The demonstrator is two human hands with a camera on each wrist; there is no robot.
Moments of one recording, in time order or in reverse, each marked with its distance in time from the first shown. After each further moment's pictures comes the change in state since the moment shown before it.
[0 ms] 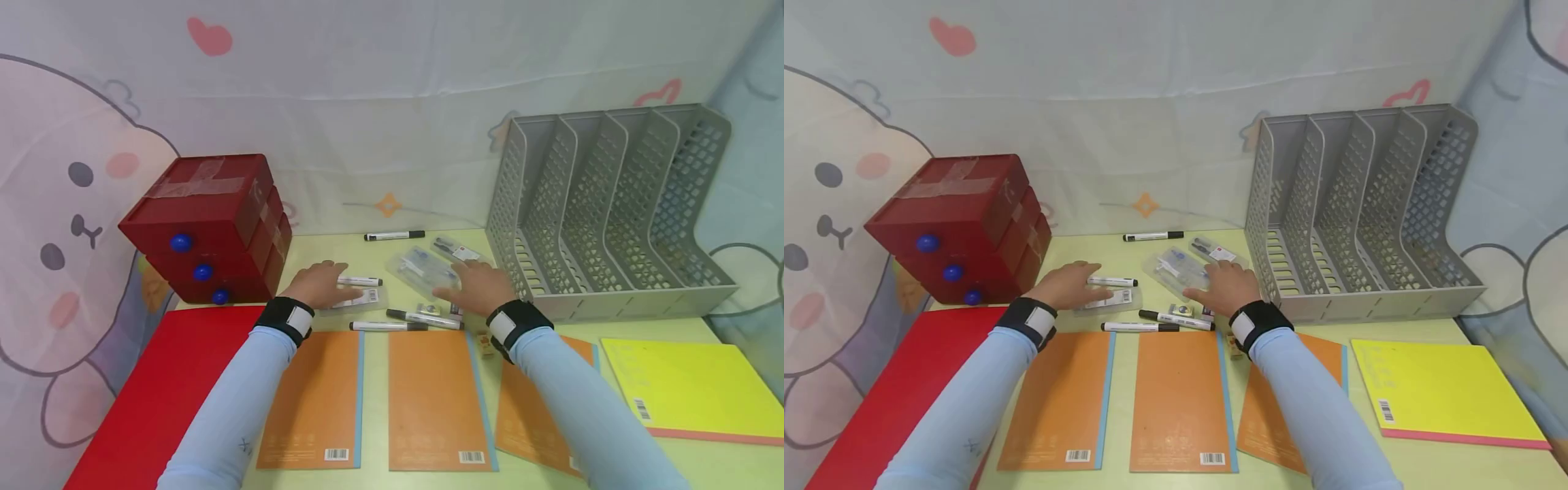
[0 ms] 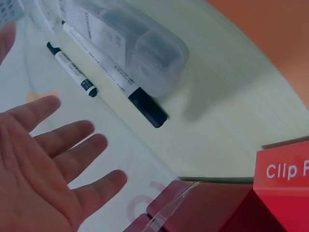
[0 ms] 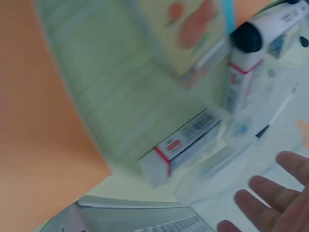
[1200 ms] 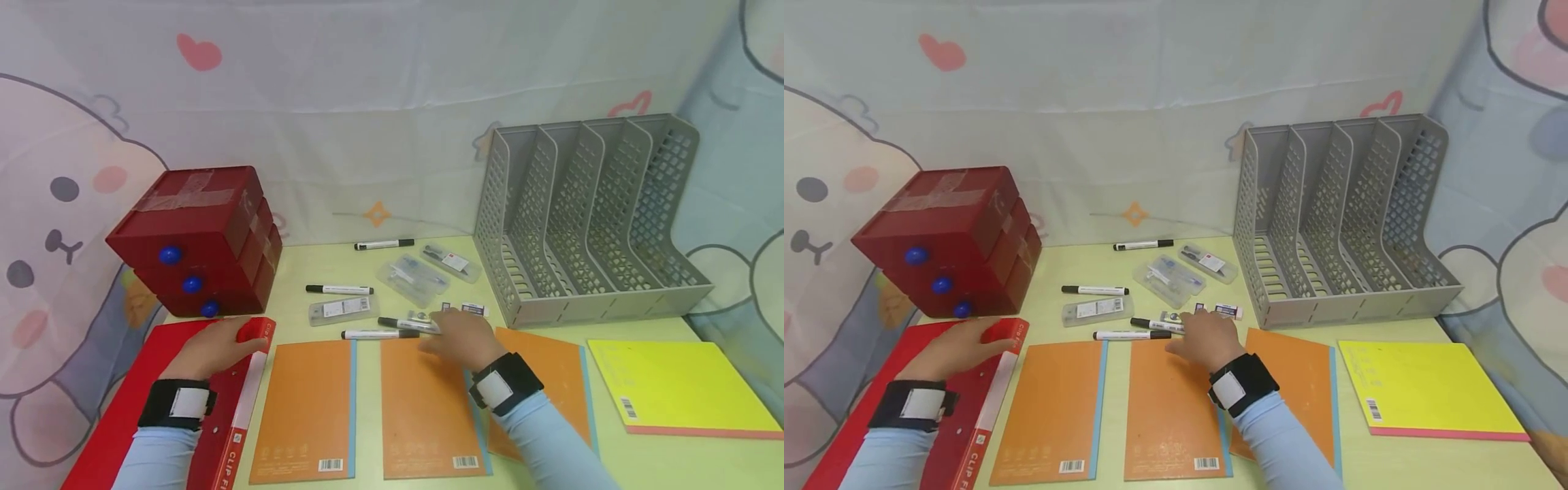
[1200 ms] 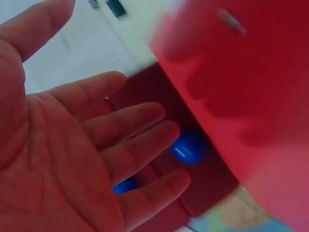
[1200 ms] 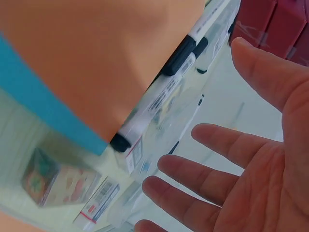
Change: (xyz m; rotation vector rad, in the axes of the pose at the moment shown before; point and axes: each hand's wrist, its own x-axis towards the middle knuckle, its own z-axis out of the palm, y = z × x) left_hand -0.123 -0.092 0.004 -0.203 0.122 -0.109; right_hand -0.065 -0.050 0.004 0.135 -0.055 -0.026
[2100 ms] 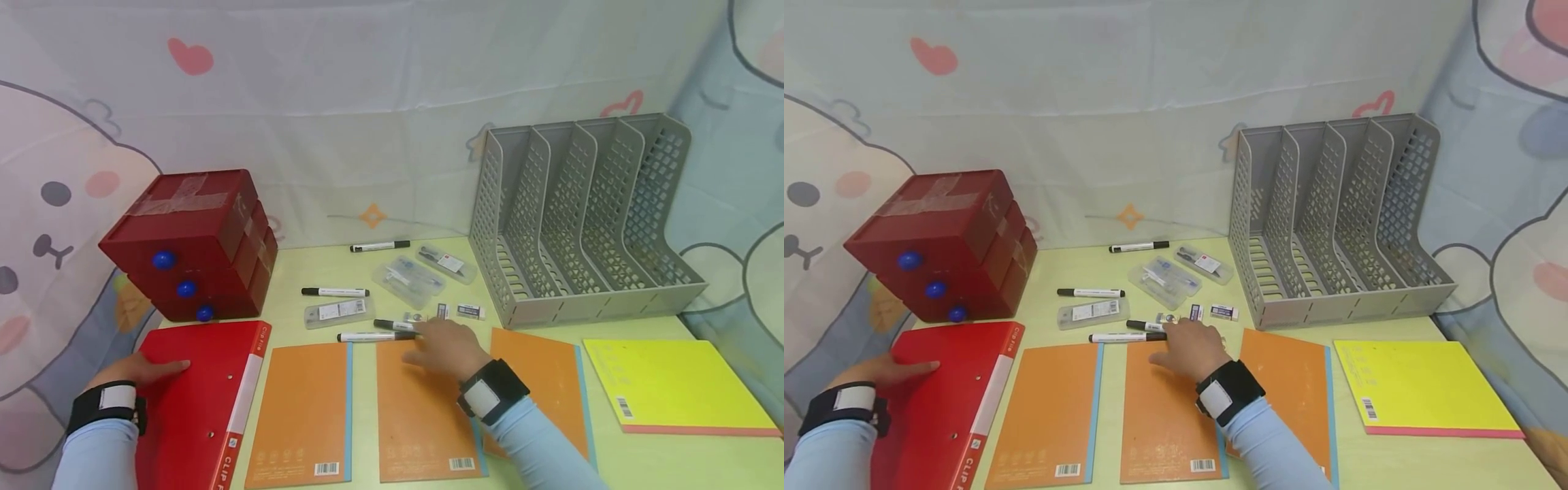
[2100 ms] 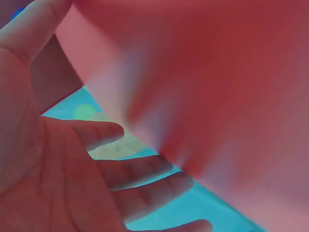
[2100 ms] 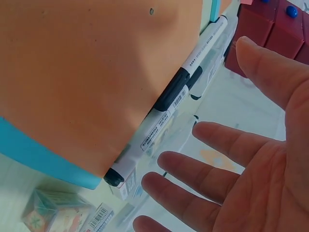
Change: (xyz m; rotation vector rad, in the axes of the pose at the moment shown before) left_hand -0.015 -0.129 -0.027 -0.494 -0.288 -0.677; right_hand -0.002 -0.023 0.008 -0.015 -0.022 0.013
